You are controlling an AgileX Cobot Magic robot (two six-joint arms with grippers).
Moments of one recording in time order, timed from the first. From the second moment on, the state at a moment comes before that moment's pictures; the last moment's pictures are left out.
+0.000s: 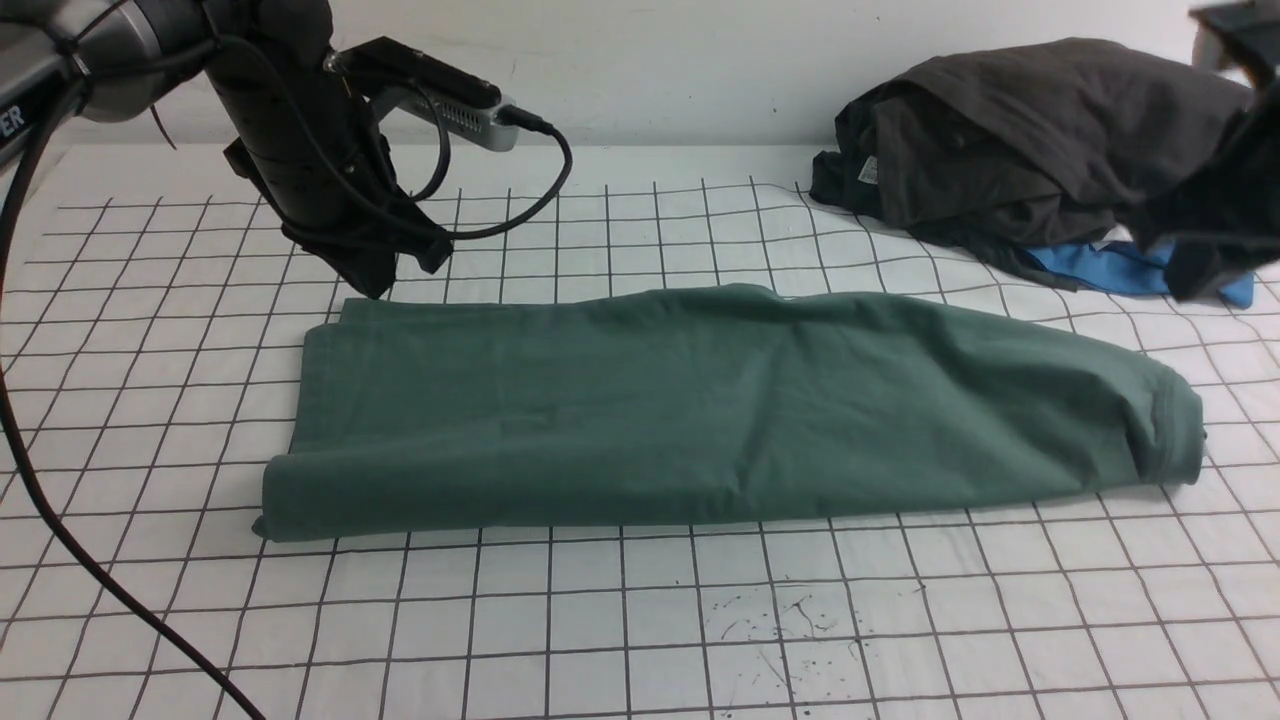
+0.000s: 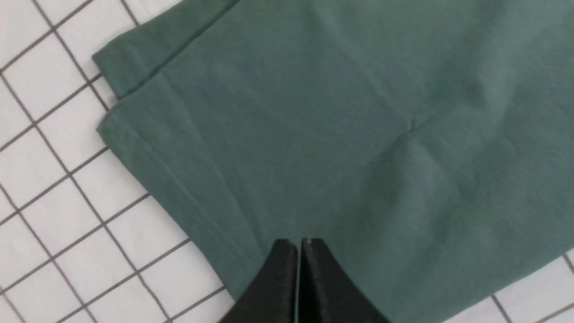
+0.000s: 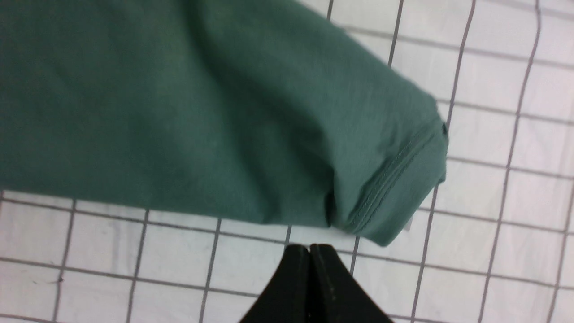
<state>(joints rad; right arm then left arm) 0.00 1.73 -1.51 0.04 1.19 -0.26 -0.20 2.00 -1.87 -0.05 1.23 0.32</state>
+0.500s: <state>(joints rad) -0.22 1.87 -1.31 0.19 0.90 -0.24 -0.20 2.00 -1.87 -0.10 1.23 0.36</state>
